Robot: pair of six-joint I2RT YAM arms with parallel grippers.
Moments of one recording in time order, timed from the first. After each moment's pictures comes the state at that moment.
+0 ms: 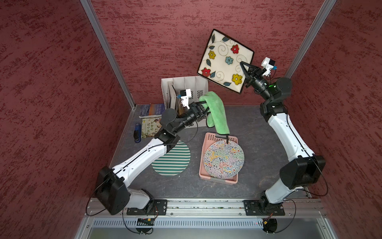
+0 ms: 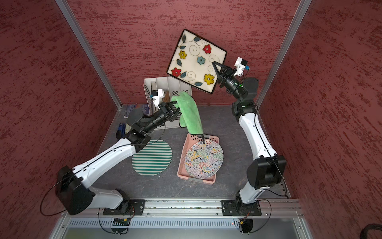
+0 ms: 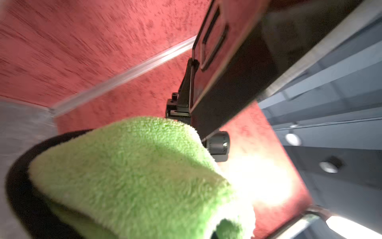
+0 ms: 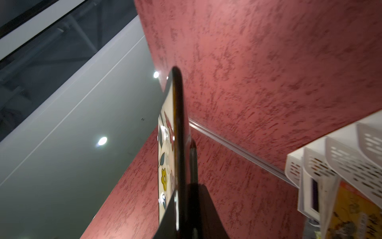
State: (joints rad) left arm -0.65 1.30 1.17 0.43 0.35 -1.21; right arm 0.12 1.64 1.70 0.41 -0.56 1.50
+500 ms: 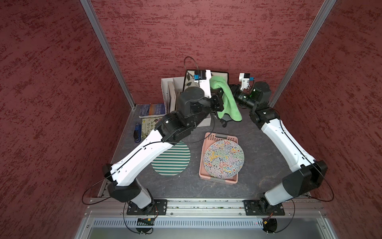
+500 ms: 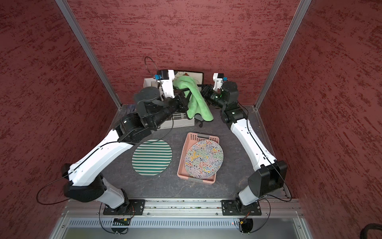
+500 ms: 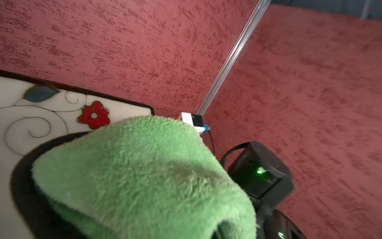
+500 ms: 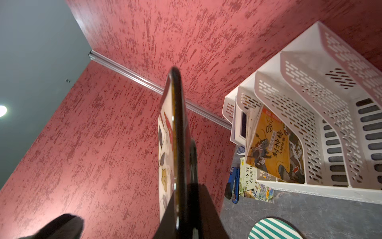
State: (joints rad) left arm -0.95 1.65 2.09 -0.51 -0.33 -0.47; right arm 0.33 1.55 1.63 -0.02 -0.51 1.11
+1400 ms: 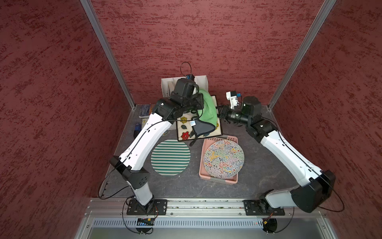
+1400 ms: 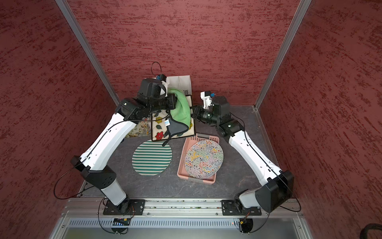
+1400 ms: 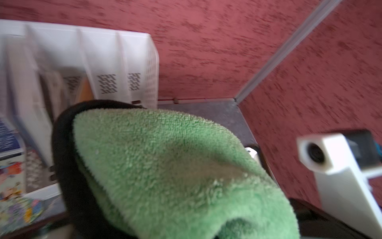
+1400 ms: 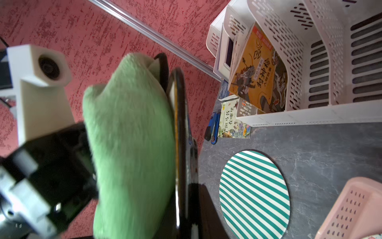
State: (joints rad) left arm -0.65 1.74 2.15 -0.90 -0.02 -0.44; right arm 0.44 1.43 1.45 -0.21 -0.55 0.97
